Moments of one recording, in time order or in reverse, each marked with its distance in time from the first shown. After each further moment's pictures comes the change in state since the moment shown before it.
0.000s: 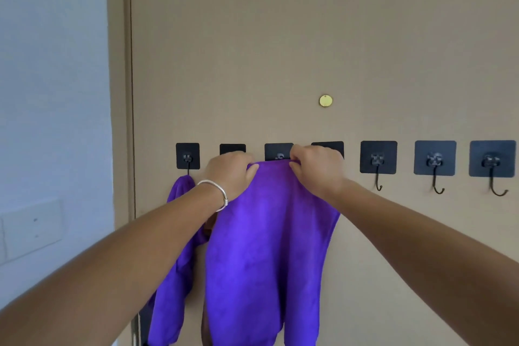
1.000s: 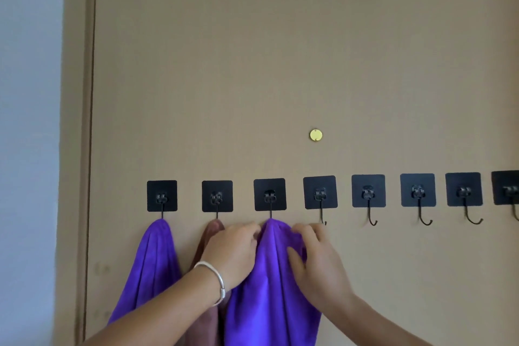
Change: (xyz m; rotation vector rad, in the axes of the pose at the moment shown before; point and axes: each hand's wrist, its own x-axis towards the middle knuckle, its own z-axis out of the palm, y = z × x) left_hand -0.030 0.008 0.047 -0.362 -0.174 0.044; right_hand -0.092 -0.036 0.036 0.406 0.032 0.321
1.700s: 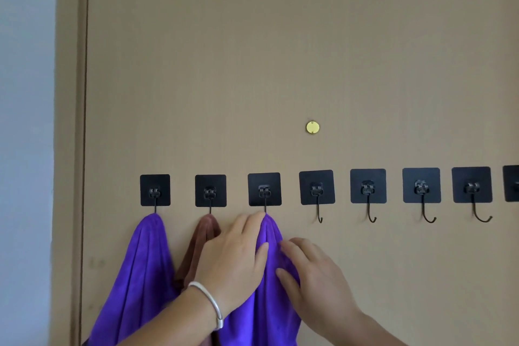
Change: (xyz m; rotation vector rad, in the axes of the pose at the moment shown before) left_hand -0.030 0.039 -0.004 0.147 0.192 0.037; right_hand -0.021 0.005 -0.011 -0.190 -0.166 -0.216
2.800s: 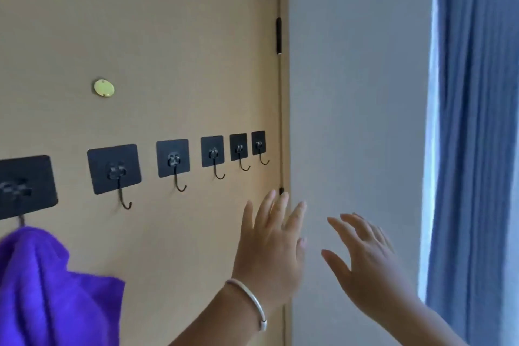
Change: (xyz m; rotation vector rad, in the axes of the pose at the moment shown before) left_hand -0.017 0.218 0.033 -0.690 -0.044 0.751; right_hand -0.190 -0.026 -0.194 -0.909 0.109 0.974
